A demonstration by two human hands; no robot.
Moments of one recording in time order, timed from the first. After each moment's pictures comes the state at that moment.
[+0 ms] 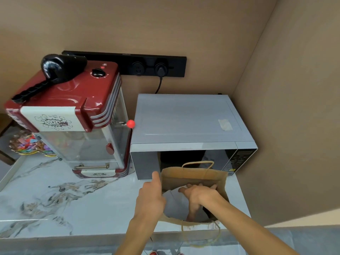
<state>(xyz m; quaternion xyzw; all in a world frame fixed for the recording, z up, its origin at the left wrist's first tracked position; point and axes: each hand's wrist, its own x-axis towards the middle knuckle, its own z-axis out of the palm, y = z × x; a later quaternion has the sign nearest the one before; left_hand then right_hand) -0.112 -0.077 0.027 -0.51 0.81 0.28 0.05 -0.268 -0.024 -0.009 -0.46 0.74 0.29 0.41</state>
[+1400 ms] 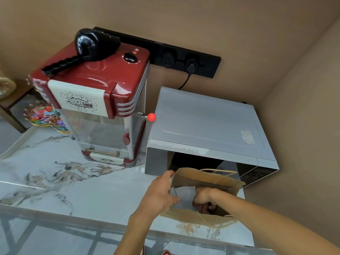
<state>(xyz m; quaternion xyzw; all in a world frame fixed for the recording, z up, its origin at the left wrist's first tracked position) -0.102 -0.110 0.000 -0.43 0.74 0.51 -0.02 -0.301 -0.051 -0.068 -0.29 0.77 0.21 0.53</state>
